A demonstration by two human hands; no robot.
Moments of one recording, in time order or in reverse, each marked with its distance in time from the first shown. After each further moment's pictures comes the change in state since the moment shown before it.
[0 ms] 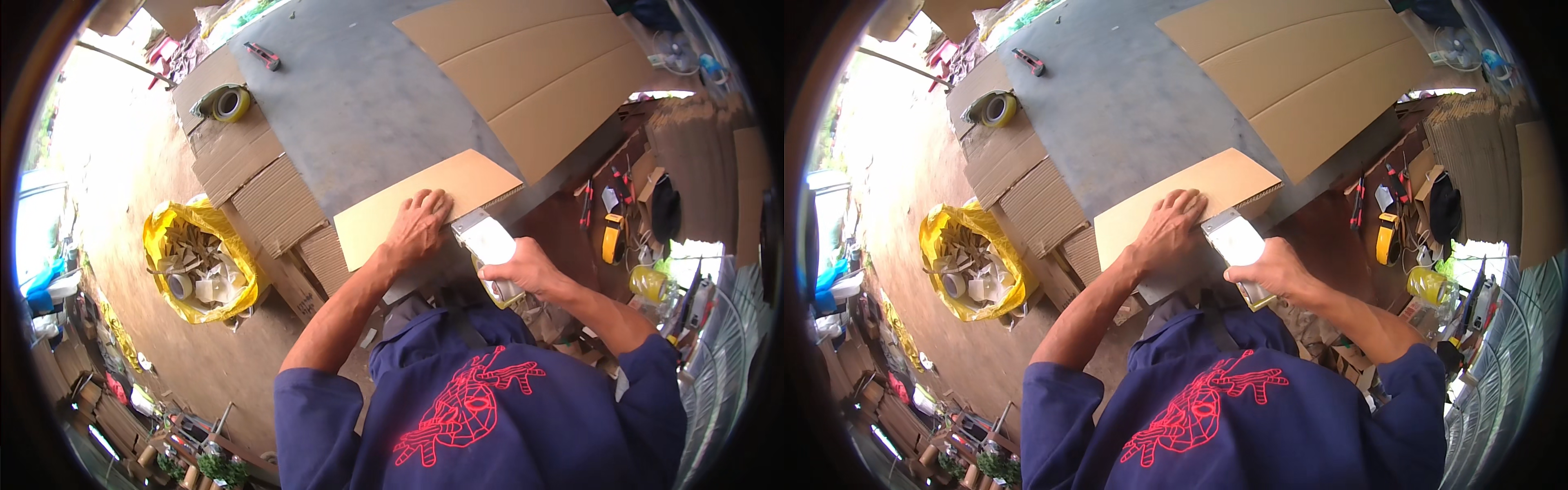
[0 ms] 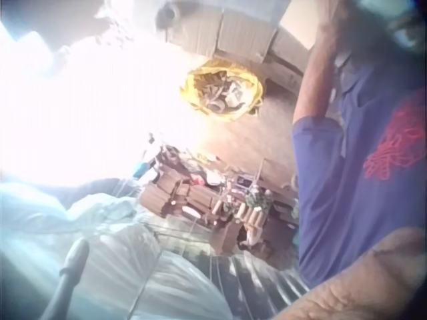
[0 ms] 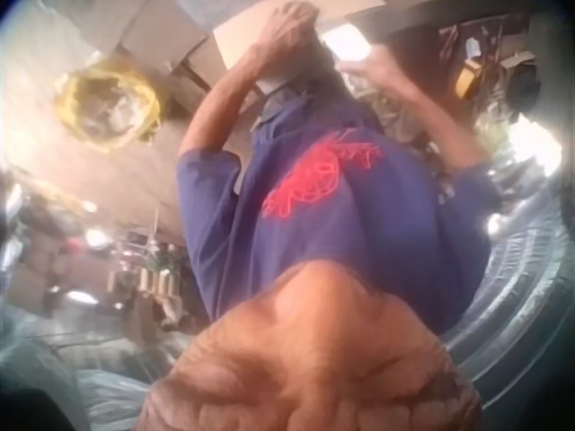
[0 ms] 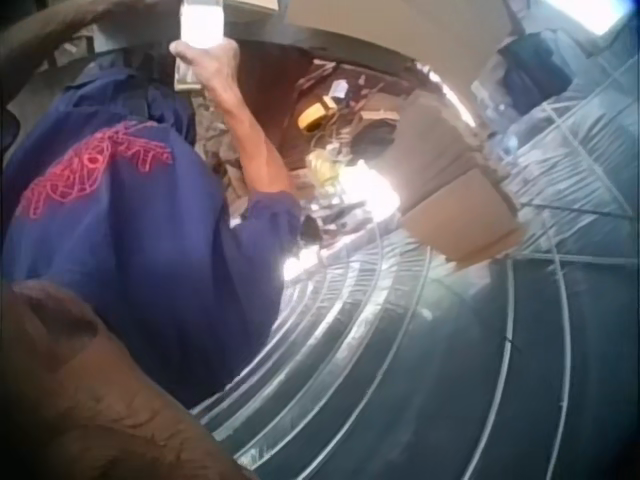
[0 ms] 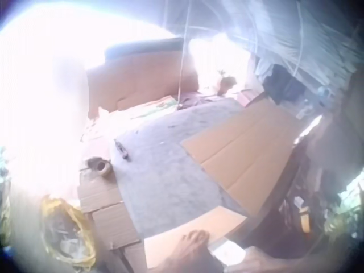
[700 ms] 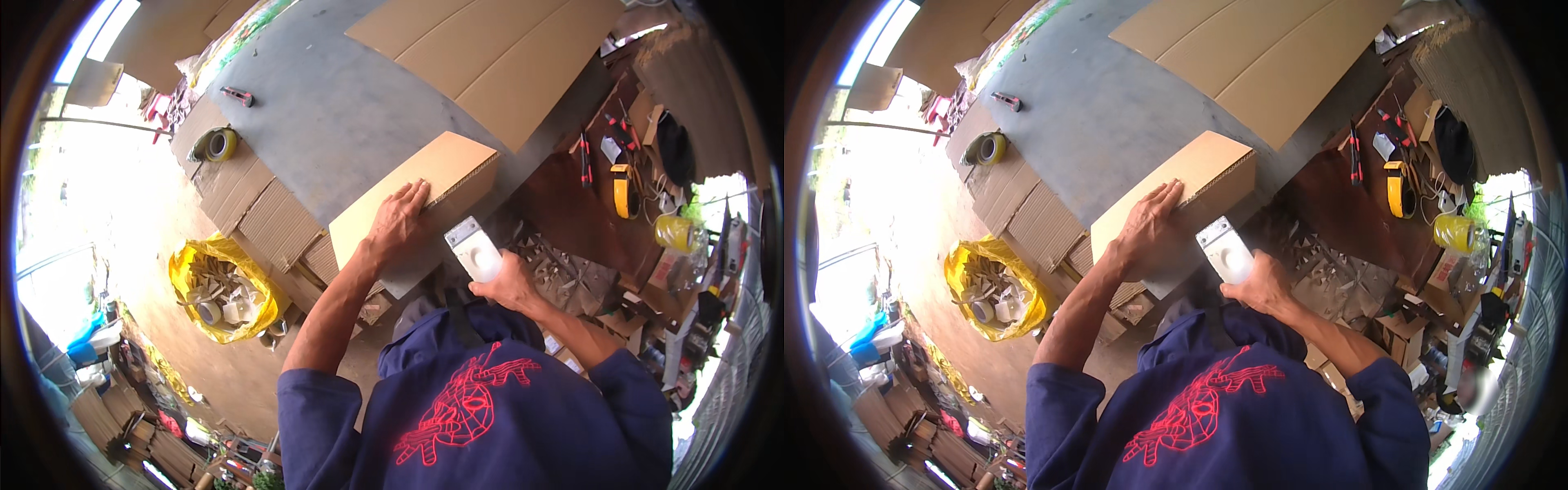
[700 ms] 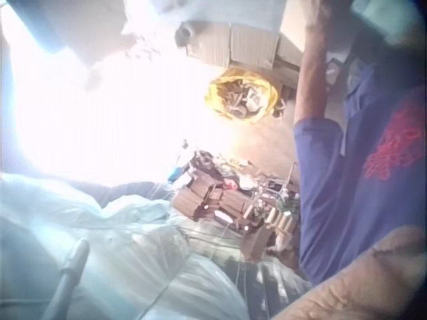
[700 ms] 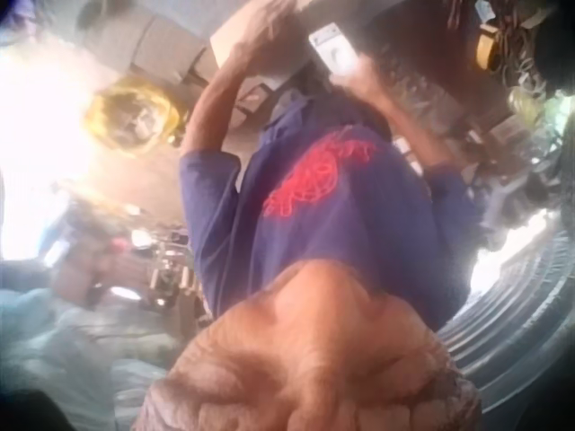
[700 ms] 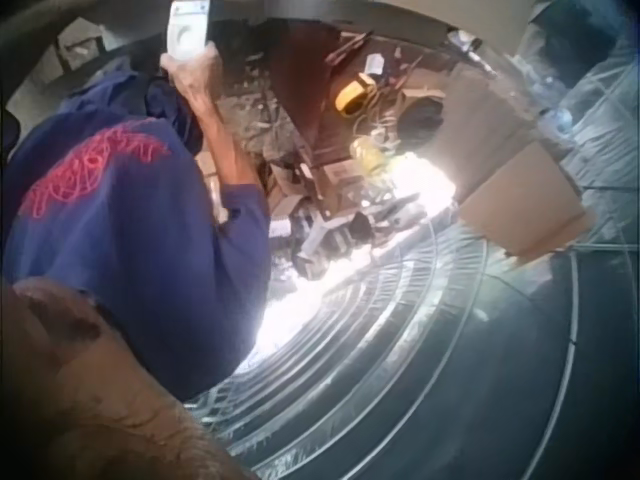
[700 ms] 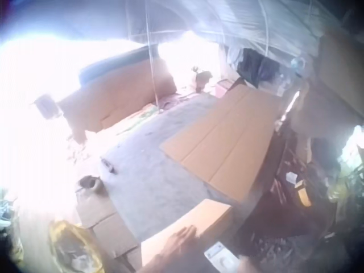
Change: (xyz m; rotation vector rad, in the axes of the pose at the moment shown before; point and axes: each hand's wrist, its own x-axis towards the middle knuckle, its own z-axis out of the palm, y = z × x) left_hand -0.002 -0.001 0.013 0.089 -0.059 0.122; right_hand -0.015 0.118 0.061 -0.121 0.371 -0.159
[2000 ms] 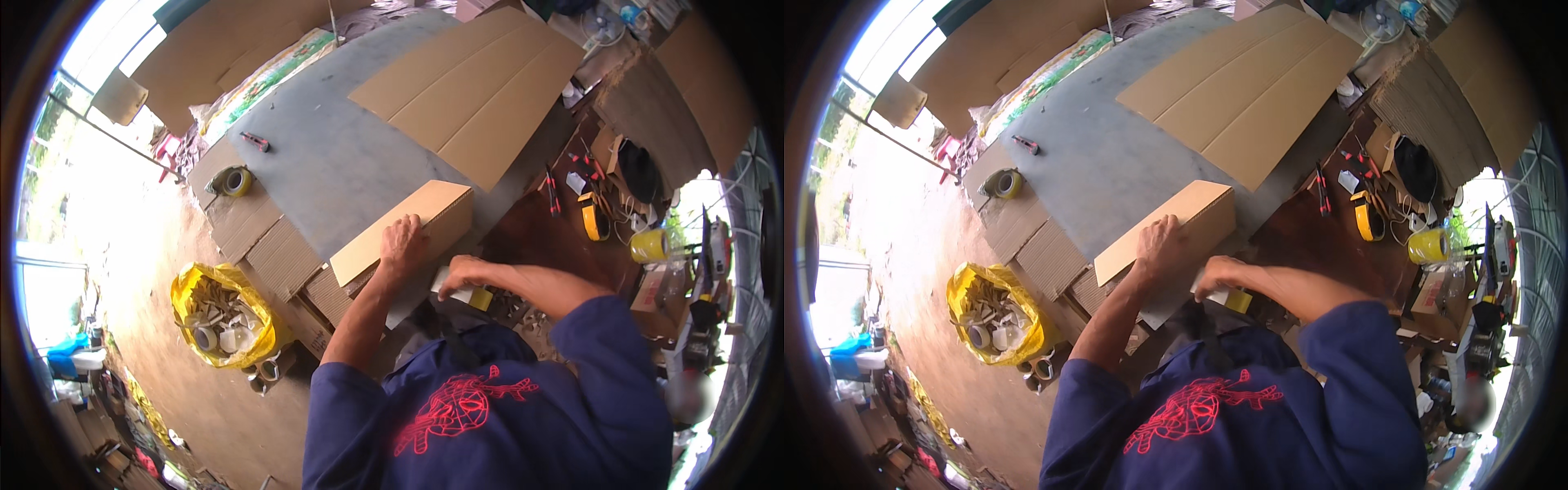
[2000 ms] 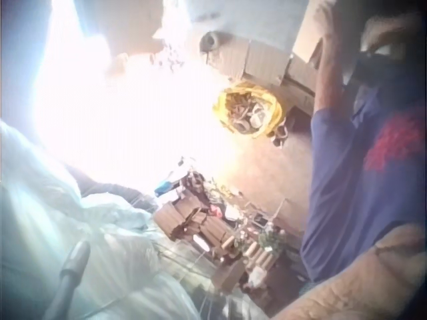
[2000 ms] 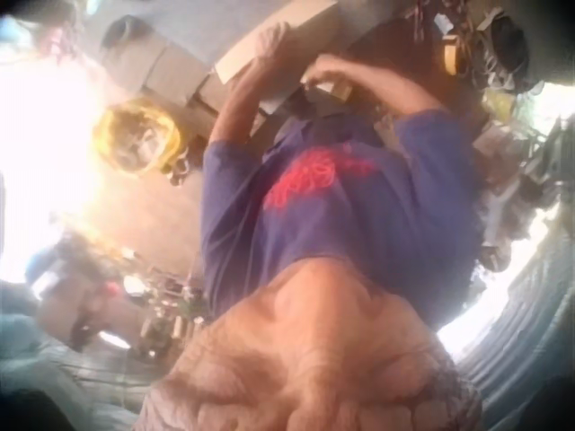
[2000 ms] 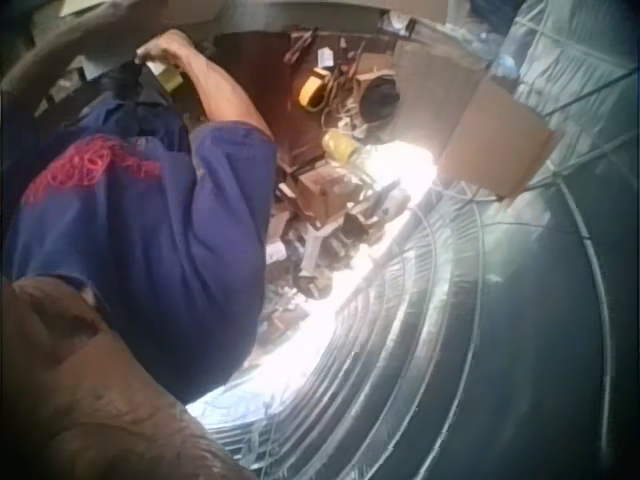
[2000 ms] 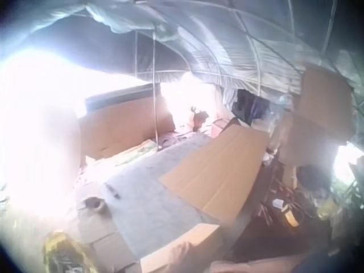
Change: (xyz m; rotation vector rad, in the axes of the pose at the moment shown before) left_hand 0.020 0.041 0.015 0.225 0.087 -0.270; right_hand 0.054 -0.053 0.006 -0.508 -0.414 0.136
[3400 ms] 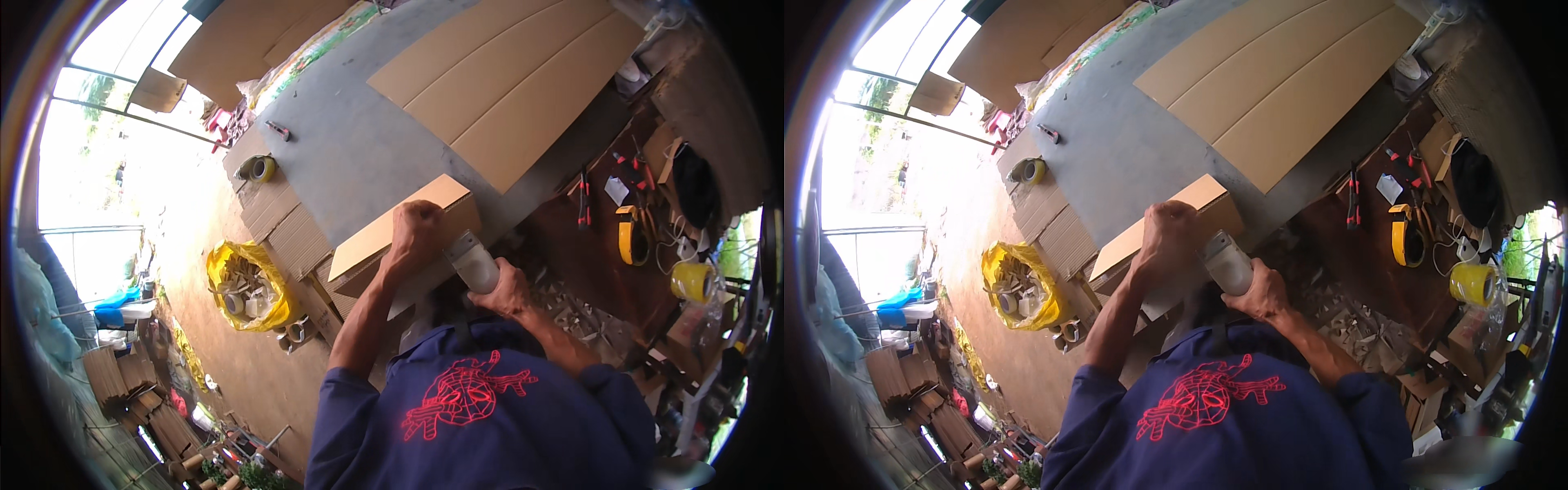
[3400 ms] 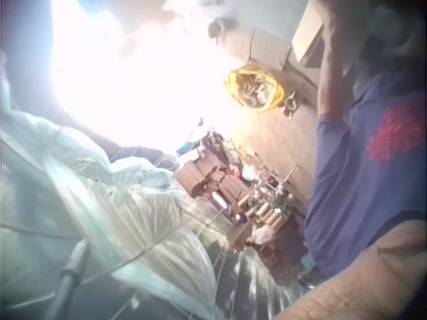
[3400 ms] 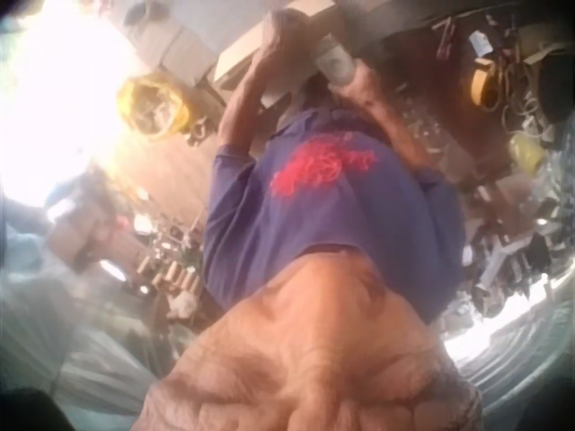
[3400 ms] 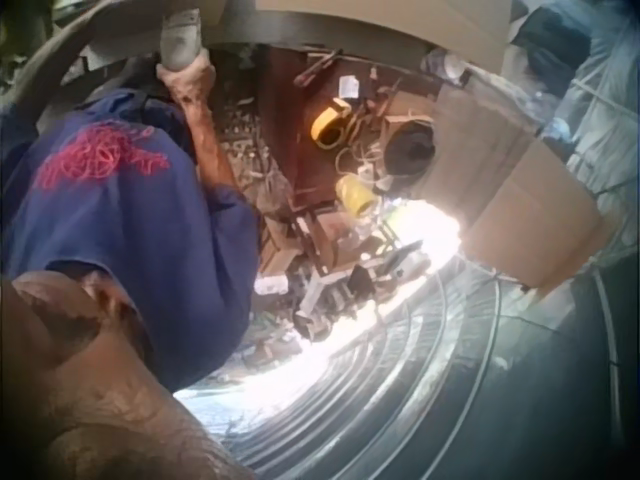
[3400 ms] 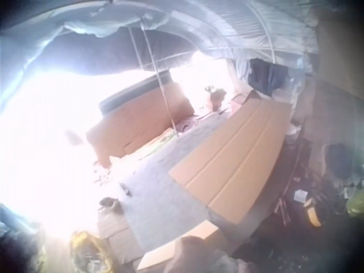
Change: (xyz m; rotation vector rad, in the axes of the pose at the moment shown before) left_hand 0.058 0.099 -0.050 -0.705 0.092 -0.431; right_hand -0.019 0.146 -0.004 0.548 0.562 -0.452
